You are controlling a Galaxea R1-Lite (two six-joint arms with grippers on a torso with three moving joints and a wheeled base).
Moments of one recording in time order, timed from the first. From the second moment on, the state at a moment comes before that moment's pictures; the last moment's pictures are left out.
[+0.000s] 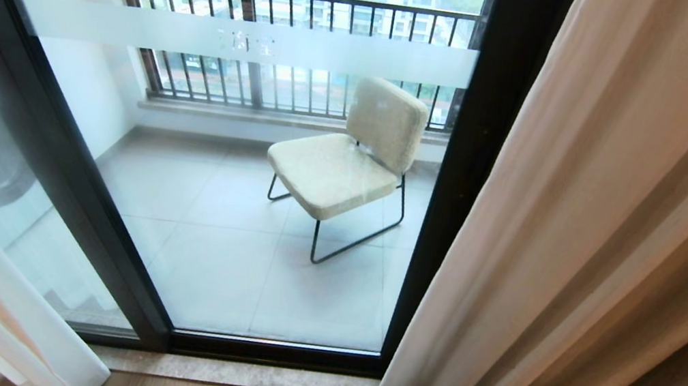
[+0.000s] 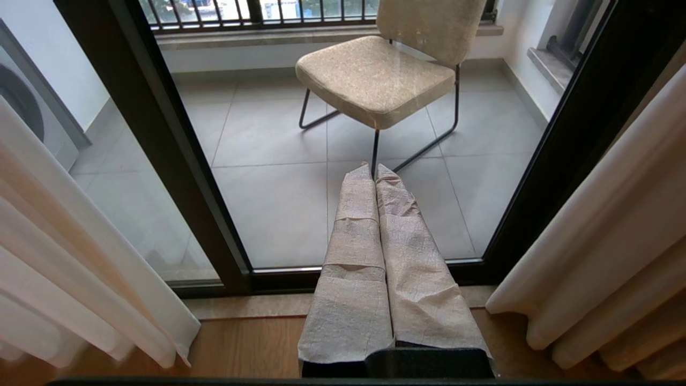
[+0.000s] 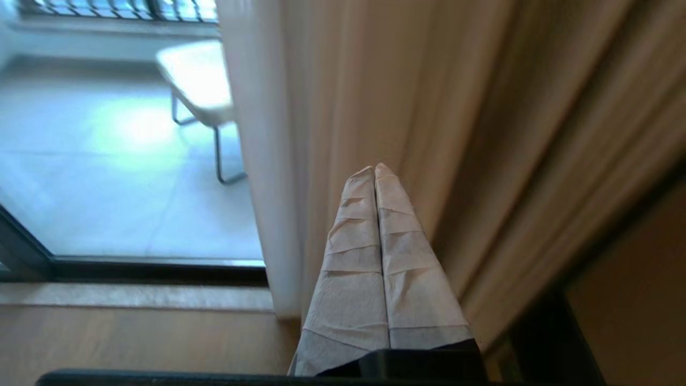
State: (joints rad) left arm 0.00 0.00 0.00 -0.01 -0.02 0.00; right arm 0.01 0.00 0.00 -0.02 -0.02 -0.06
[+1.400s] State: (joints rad) left arm 0.00 0.00 0.00 -0.01 -0.02 0.00; right arm 0.01 0.00 0.00 0.00 -0.04 0.04
